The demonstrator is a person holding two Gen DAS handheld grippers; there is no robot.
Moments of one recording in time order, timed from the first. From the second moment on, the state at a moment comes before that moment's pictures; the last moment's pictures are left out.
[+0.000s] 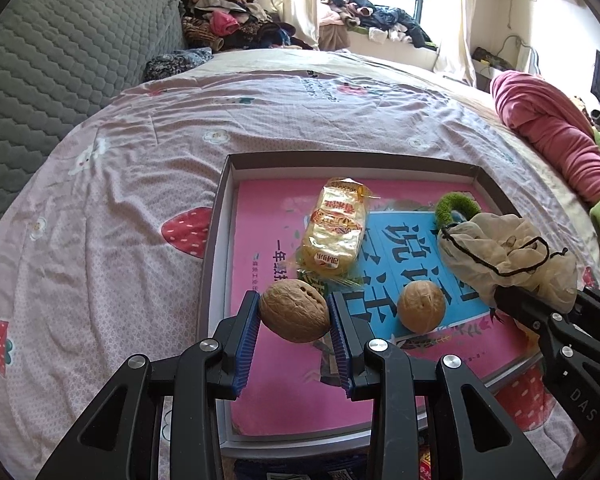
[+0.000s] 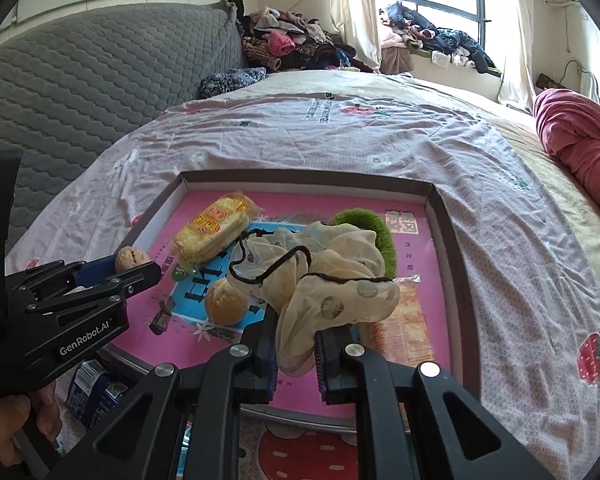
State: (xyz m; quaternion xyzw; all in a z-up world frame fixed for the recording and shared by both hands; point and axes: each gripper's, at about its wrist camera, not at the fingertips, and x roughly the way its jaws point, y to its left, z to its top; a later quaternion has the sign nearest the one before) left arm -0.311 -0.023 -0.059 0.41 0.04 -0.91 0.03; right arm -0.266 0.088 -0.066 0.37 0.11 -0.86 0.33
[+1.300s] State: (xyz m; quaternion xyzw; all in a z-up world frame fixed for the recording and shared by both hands) left arm -0.321 -0.017 -0.081 0.45 0.01 -0.89 0.03; right arm -0.269 0.080 -0.094 0.42 0.14 -0.83 0.33
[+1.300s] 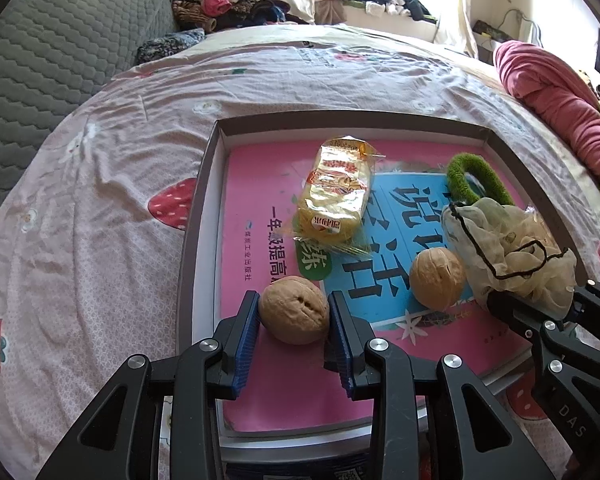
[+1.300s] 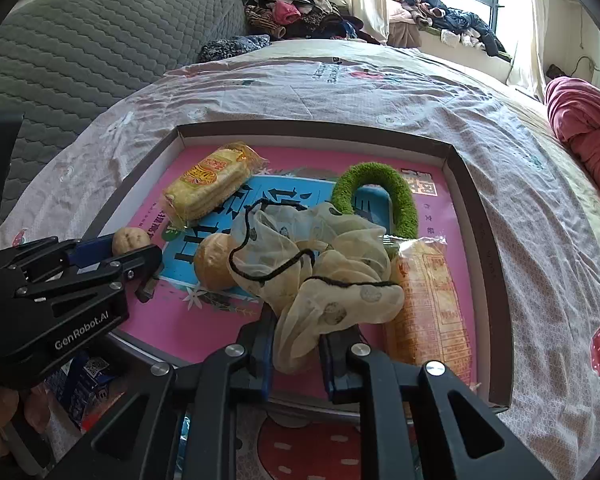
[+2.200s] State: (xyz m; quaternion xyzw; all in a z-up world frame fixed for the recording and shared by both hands) left arm -0.320 -0.016 -0.080 0.44 0.01 -0.89 0.03; right arm -0.271 0.084 -0.095 0.42 0.14 -0.83 0.33
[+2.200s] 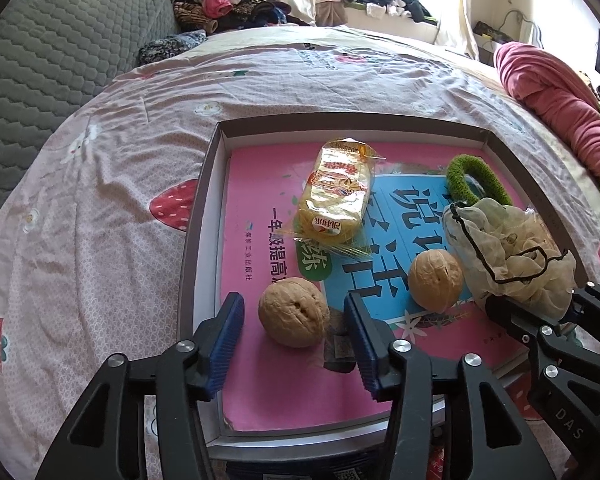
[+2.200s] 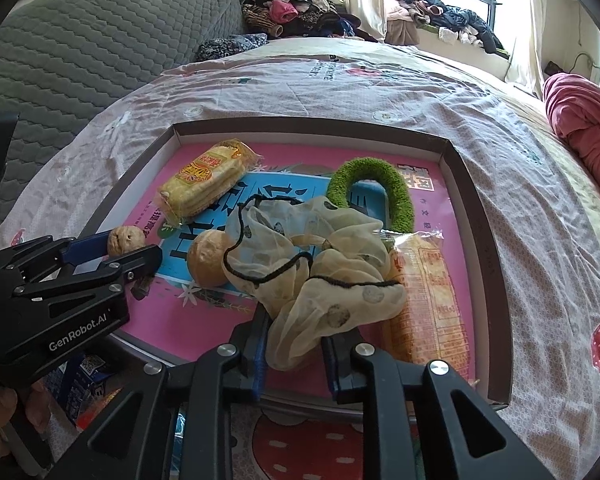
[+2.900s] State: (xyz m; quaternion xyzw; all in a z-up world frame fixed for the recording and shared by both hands) left arm -0.313 -0.016 -0.071 0.44 0.01 -0.90 0.03; right arm -0.265 0.082 -0.091 0.42 0.15 -0.84 0.32
